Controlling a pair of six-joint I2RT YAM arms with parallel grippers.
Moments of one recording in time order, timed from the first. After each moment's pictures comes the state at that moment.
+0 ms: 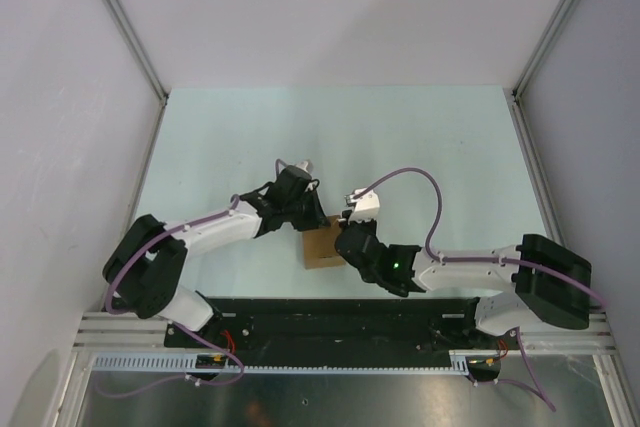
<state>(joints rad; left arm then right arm) -0.71 1.50 0.82 -0.18 0.11 -0.80 1.23 1.40 0.70 0.17 0.85 0.56</state>
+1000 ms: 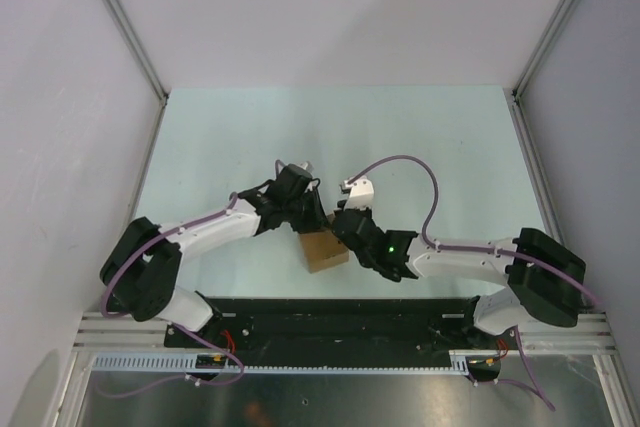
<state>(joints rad) -0.72 1.47 0.87 -0.28 0.13 -0.85 1.15 1.44 0.80 0.02 0.73 0.61</state>
